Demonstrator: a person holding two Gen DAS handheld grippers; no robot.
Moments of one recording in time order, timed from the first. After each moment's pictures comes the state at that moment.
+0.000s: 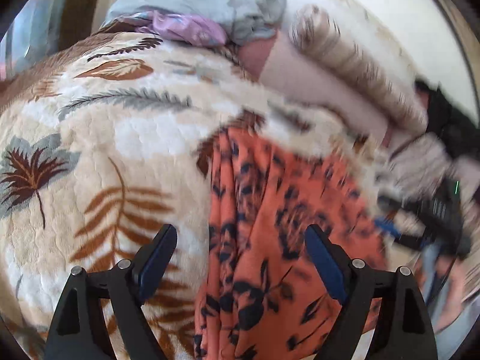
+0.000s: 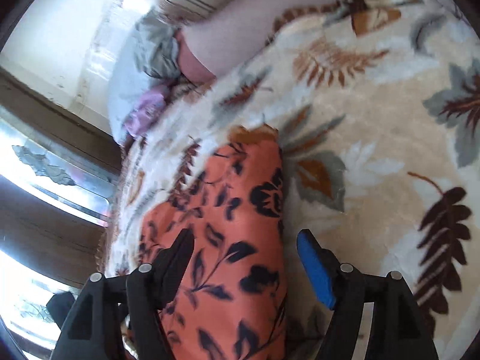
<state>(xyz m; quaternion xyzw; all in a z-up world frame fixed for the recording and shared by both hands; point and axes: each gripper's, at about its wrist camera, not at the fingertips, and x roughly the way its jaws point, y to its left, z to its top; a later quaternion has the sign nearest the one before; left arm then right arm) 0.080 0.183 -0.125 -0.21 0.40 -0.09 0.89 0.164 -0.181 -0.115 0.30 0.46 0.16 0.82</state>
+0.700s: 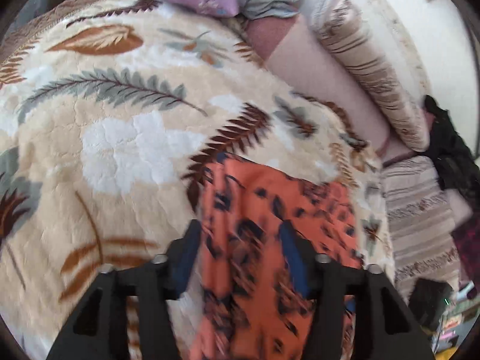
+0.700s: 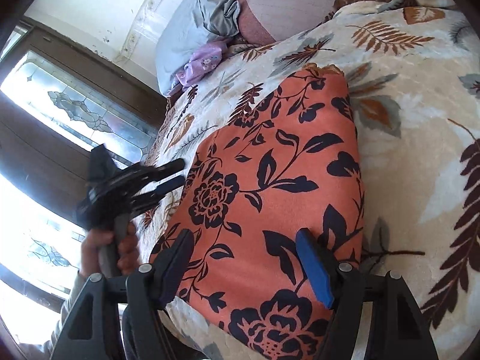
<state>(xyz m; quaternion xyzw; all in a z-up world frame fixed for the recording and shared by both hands) 0.134 0.187 -0.121 -0.25 0.47 -0.14 0.84 0.106 -0.138 -0.124 0.26 0.47 0.27 0.80</state>
